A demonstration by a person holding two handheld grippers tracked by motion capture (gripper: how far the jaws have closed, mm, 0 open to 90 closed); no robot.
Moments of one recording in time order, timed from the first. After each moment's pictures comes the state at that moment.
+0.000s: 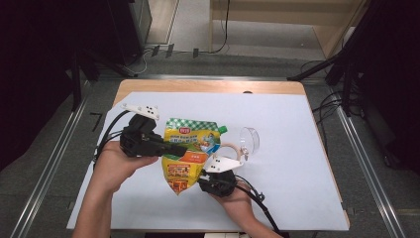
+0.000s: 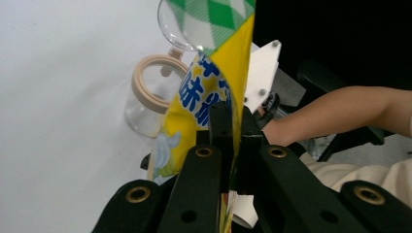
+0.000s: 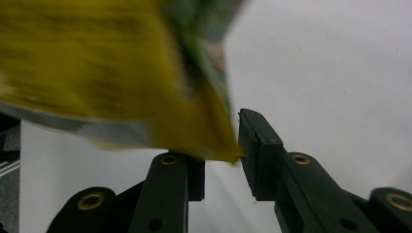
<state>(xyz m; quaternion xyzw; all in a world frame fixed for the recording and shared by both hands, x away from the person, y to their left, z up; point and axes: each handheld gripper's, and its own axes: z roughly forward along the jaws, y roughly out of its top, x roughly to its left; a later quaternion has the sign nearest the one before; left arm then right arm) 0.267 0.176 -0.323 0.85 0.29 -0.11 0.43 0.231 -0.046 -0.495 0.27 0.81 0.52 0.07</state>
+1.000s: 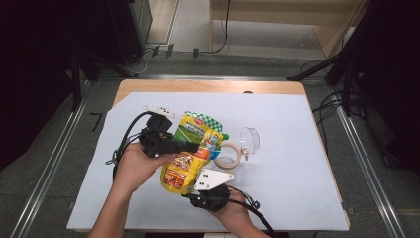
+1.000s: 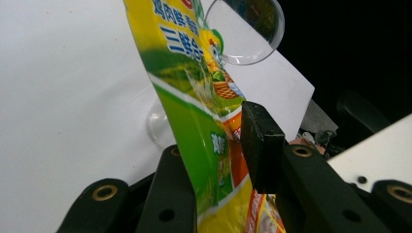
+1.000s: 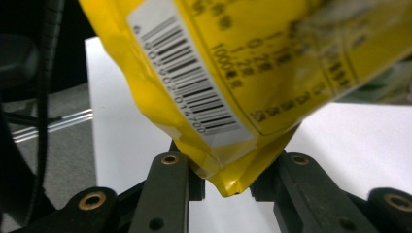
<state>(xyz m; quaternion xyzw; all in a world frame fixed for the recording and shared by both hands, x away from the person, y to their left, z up) 0.281 0.150 -0.351 0.83 0.37 -0.07 0.41 0.197 -0.028 -0.476 0.19 0.83 0.52 0.06</state>
